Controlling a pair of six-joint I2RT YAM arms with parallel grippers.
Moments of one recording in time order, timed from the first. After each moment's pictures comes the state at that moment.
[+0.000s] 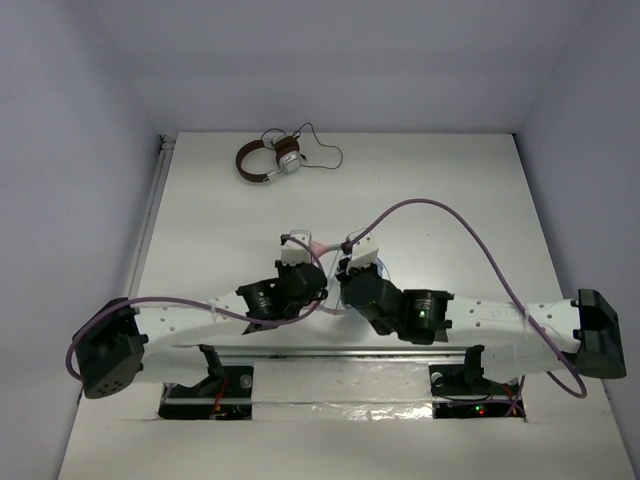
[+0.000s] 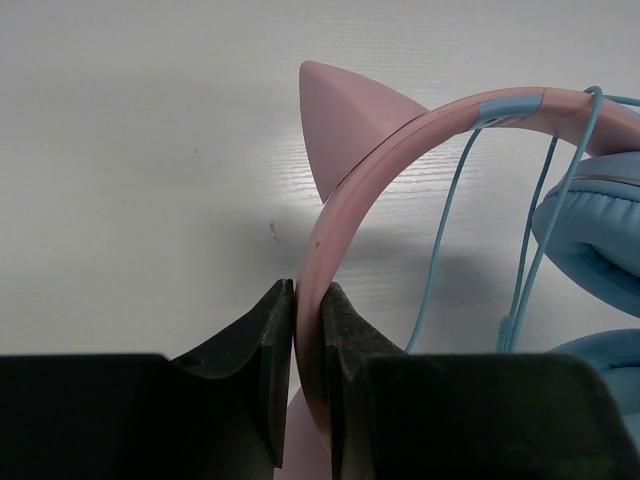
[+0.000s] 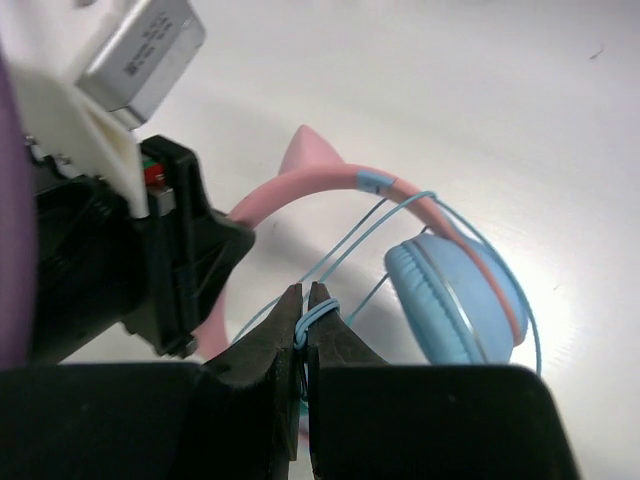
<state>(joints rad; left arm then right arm) -1.09 1.21 0.63 -0.17 -0.74 -0.73 1.33 1.22 0.88 -0.13 0.84 0.41</state>
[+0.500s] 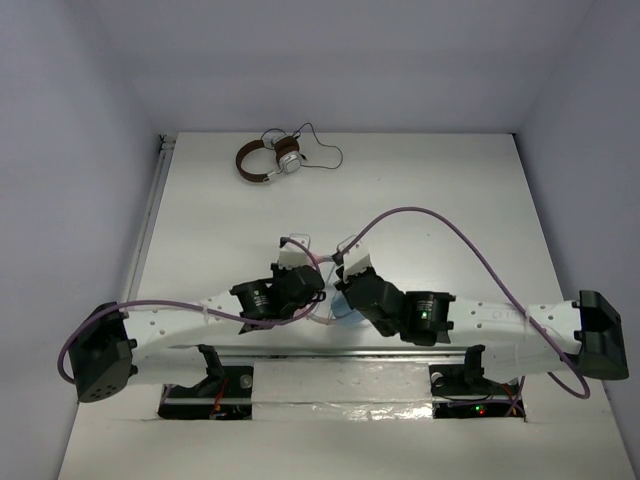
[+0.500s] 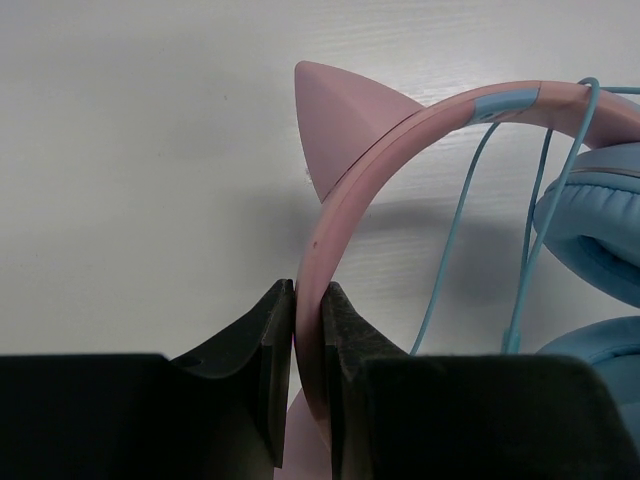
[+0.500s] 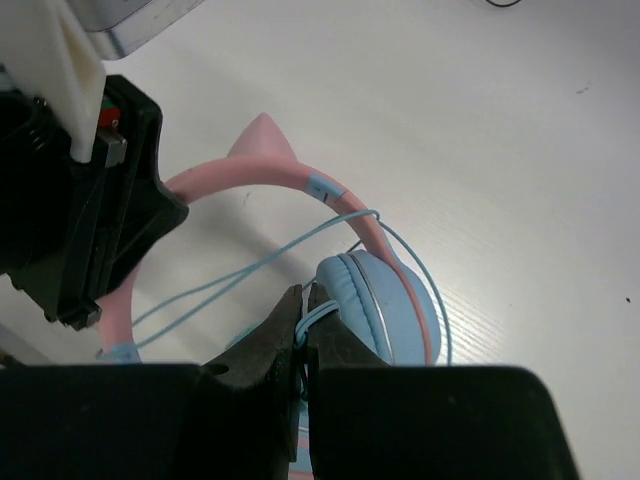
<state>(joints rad) -1.10 1.14 0.65 -0.36 -0.68 -0.73 1.32 1.21 0.84 -0.11 0.78 0.21</state>
